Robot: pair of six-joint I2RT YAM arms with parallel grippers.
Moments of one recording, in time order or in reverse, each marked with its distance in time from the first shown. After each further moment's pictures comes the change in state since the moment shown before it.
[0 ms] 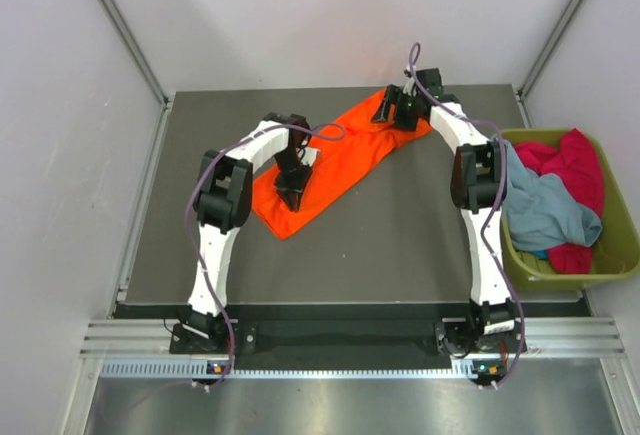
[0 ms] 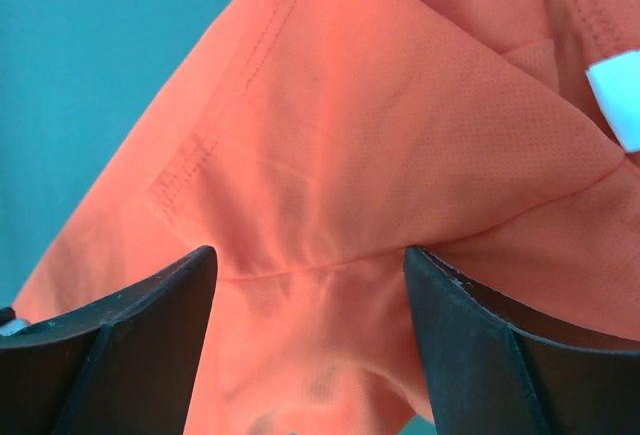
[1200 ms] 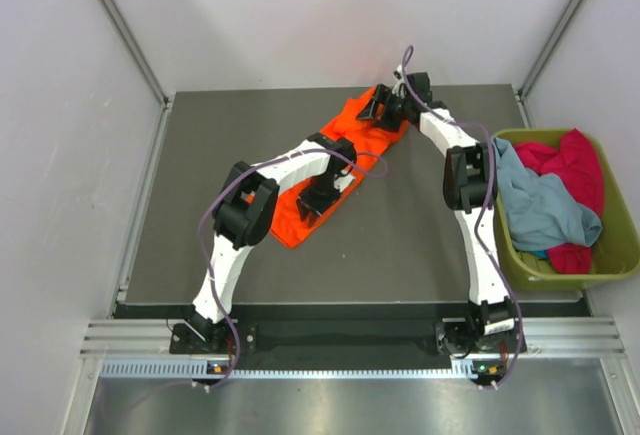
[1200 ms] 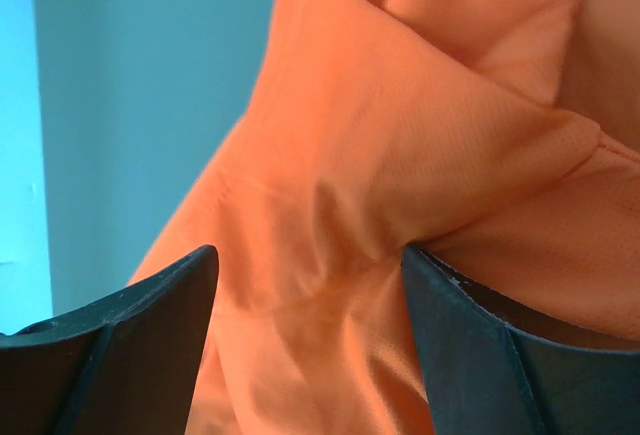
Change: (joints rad) left arm -0.285 -0.041 -0.060 0.002 -0.284 0.040; right arm 0.041 0.094 0.043 0.195 -0.121 0.169
